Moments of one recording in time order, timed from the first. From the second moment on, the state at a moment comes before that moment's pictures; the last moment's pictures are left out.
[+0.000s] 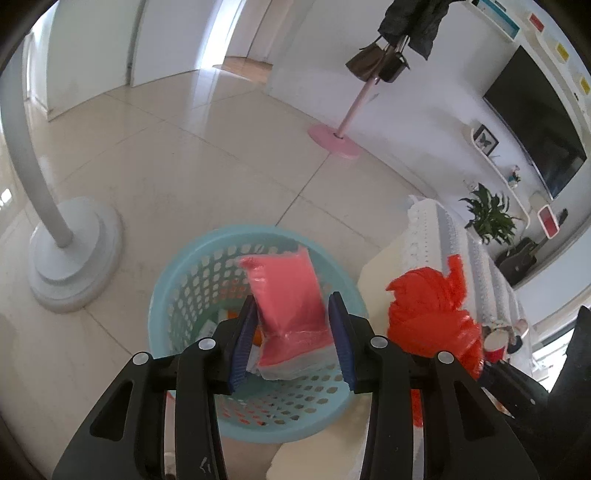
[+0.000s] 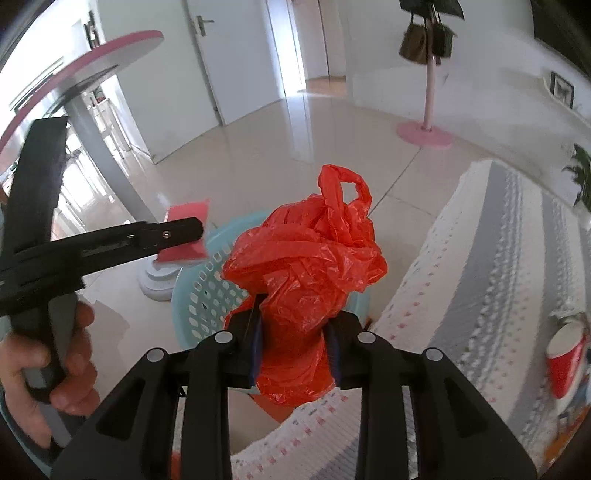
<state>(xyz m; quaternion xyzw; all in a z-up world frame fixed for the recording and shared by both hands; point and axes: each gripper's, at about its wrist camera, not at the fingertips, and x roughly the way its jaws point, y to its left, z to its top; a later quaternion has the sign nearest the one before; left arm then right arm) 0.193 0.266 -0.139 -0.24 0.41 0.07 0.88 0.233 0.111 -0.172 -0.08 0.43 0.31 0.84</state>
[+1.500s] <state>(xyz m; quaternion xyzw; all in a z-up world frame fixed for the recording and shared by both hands) 0.192 0.023 -0.061 -0.15 0.33 -0.16 0.92 0.169 -0.174 -0.070 -0.02 0.30 0.12 0.95</state>
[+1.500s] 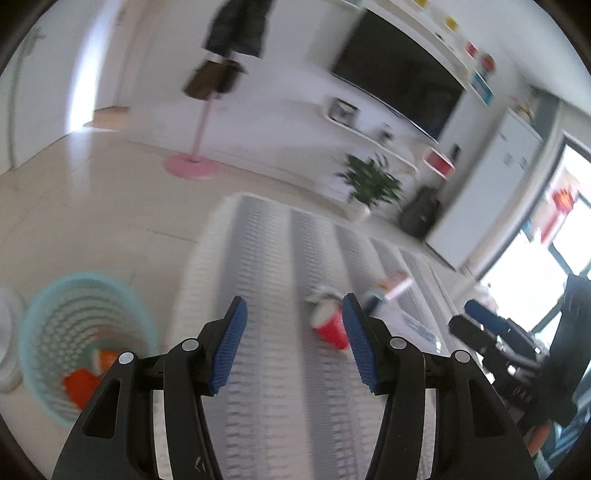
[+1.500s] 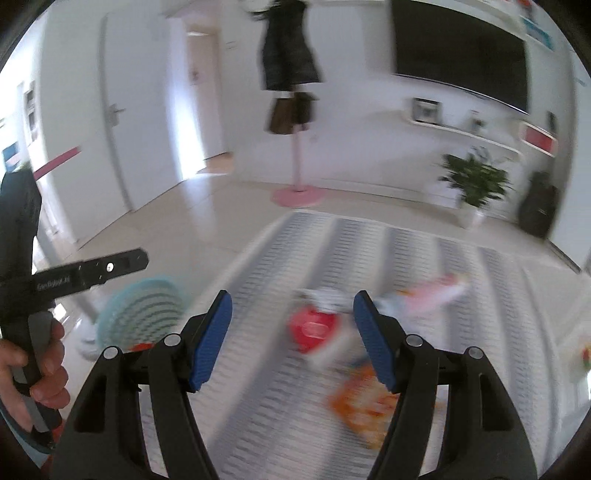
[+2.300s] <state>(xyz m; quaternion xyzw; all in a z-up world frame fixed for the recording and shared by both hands) 0.327 -0.115 -0.199 -0.09 0.46 -0.15 0.87 0.179 -0.289 -0.196 0.06 0.41 0.06 0.91</state>
